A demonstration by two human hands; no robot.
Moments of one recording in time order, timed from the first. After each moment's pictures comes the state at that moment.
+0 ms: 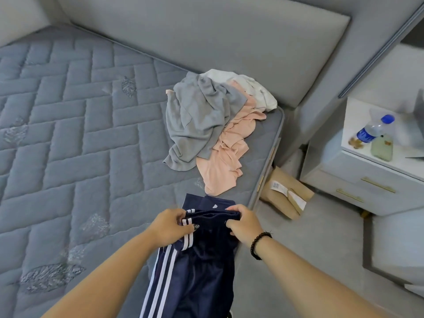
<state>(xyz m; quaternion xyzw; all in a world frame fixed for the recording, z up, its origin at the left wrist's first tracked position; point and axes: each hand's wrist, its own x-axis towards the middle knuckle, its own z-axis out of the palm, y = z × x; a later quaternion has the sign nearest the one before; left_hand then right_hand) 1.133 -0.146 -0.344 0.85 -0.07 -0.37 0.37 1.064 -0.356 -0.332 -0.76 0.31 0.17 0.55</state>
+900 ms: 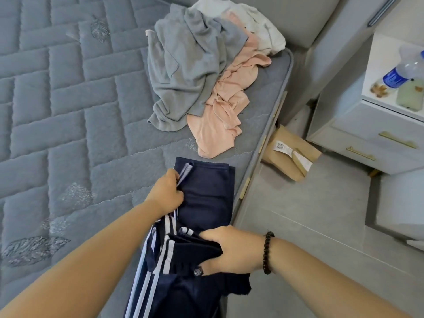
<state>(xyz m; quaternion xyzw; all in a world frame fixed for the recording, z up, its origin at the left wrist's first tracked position) 1.140 -0.172 -0.424 0.91 -0.06 -0.32 0.25 1.012 -0.338 -0.326 -0.76 -0.06 0.47 0.45</state>
